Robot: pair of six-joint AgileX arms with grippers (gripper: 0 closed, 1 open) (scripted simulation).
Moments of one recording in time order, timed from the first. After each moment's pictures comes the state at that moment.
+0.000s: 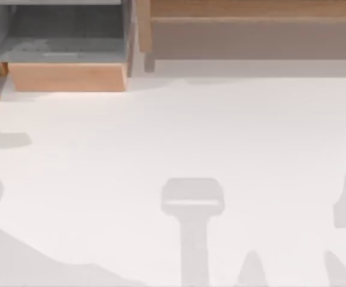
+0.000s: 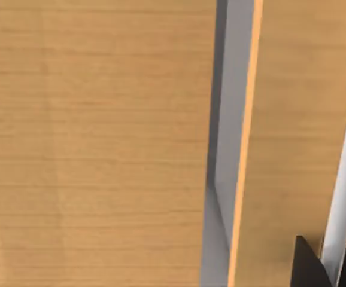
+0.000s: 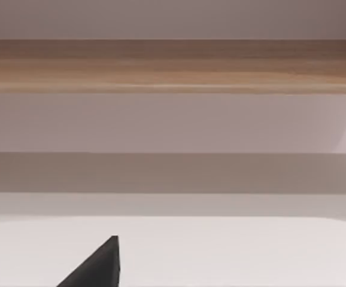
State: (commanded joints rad) left arm 0.46 2.23 0.97 1.22 0.50 1.57; right arm 0.00 0.00 0.00 0.00 0.00 0.00
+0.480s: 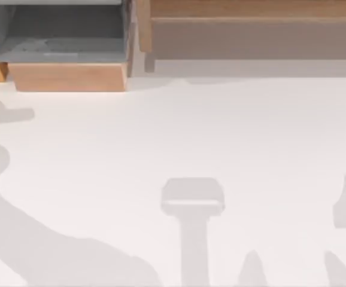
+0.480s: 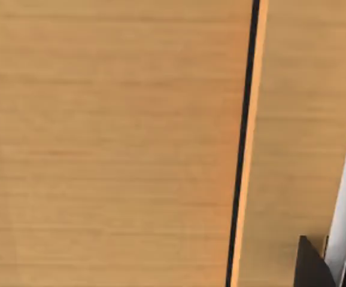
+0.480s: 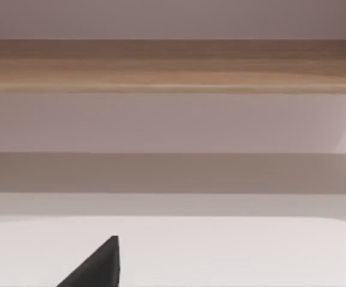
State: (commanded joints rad) left arm 0.41 2.34 1.21 1.10 0.44 1.57; right arm 0.00 0.00 0.00 0.00 0.00 0.00
